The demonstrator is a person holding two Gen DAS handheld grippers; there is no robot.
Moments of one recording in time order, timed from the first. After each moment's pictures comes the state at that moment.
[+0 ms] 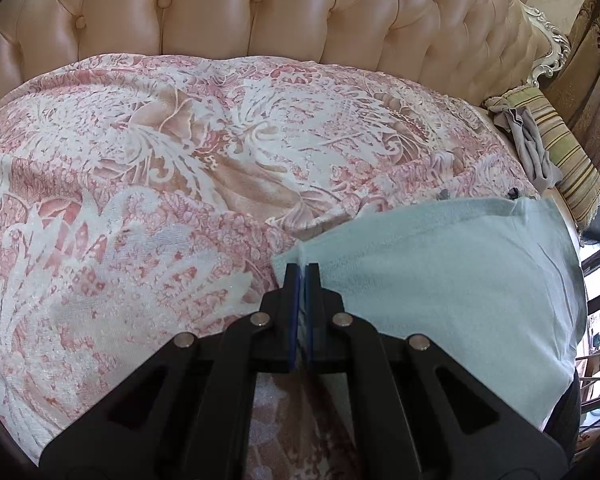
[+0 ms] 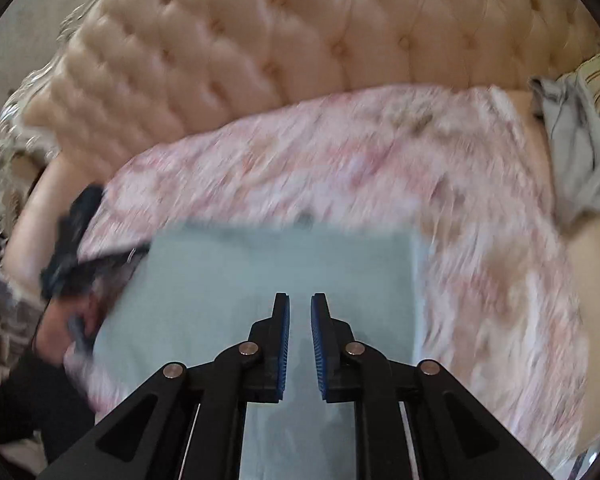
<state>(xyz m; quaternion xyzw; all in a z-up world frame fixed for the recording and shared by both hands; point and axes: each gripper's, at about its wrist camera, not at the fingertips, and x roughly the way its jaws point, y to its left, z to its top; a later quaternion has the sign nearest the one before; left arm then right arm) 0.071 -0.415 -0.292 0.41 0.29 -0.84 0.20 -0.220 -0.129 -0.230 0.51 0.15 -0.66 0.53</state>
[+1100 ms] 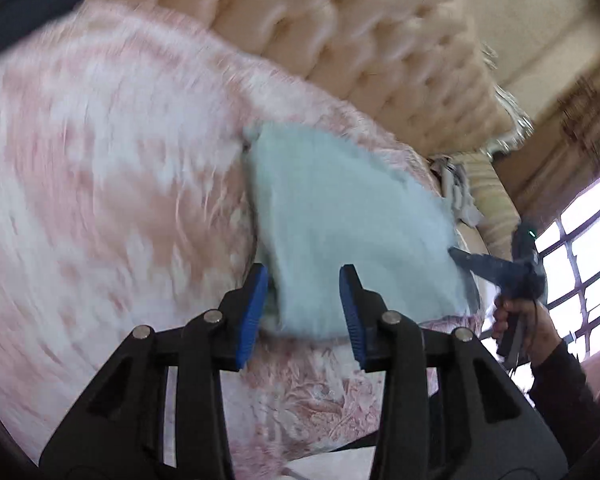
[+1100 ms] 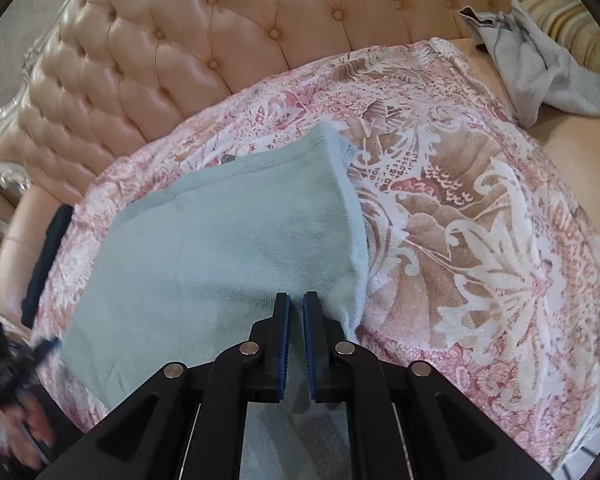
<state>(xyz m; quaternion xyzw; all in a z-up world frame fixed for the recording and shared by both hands) 0.204 -0.296 -0.283 0.28 0.45 -0.83 0.19 -0.236 -0.087 -0.283 0.52 0.09 -0.70 0.47</state>
